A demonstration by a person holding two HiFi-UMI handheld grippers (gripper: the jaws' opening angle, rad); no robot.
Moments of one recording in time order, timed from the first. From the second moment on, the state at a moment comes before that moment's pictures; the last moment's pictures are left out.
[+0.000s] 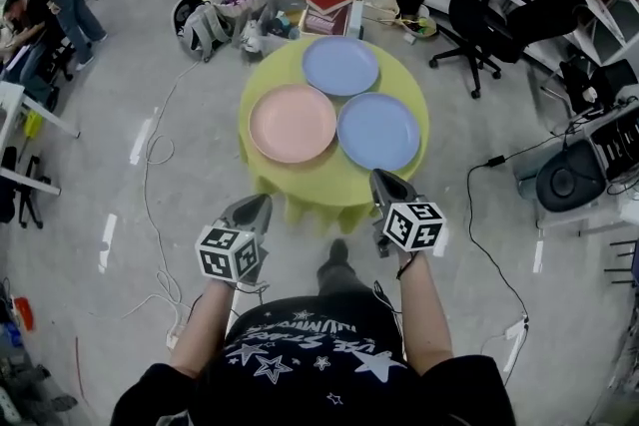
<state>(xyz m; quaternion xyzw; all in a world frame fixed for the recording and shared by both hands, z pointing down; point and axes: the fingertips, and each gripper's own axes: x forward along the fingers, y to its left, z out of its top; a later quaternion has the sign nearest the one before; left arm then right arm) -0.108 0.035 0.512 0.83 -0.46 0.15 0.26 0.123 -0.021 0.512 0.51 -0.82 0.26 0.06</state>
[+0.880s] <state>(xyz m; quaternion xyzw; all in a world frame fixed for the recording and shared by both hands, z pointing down) -0.008 -0.054 0.513 0.82 -0.48 0.16 0.25 0.193 -0.107 0.531 0.46 -0.83 0.29 0.08</state>
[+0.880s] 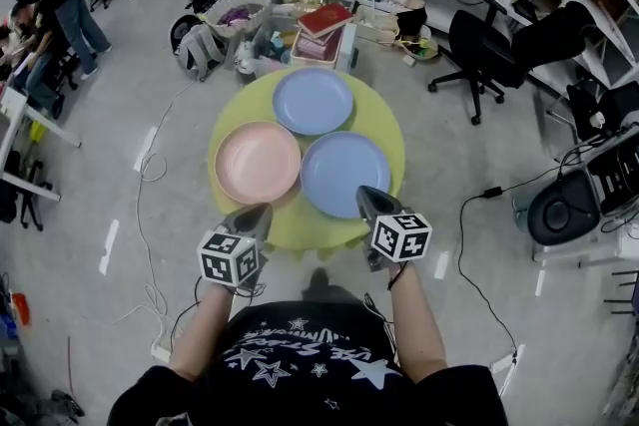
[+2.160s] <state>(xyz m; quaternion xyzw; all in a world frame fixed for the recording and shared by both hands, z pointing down) -0.050 -0.145 0.522 0.84 -0.43 0.17 0.28 0.169 -0.174 0.540 0.52 -0.78 0.34 0.07</state>
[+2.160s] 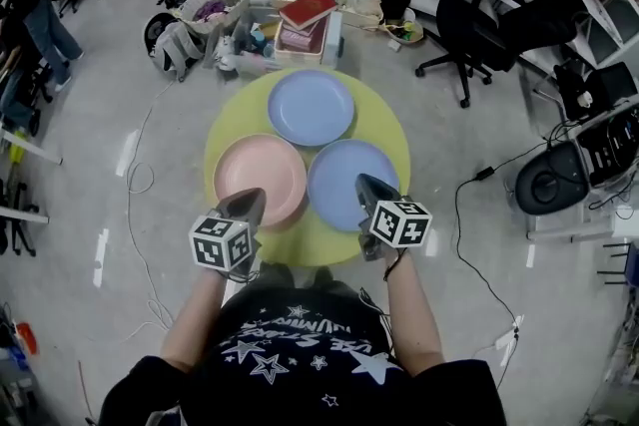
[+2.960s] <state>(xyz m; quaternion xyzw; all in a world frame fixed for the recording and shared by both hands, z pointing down) -0.109 -0.246 0.539 0.85 -0.41 0.18 0.28 0.161 -0.258 0.573 0.59 -0.69 0.40 0.10</state>
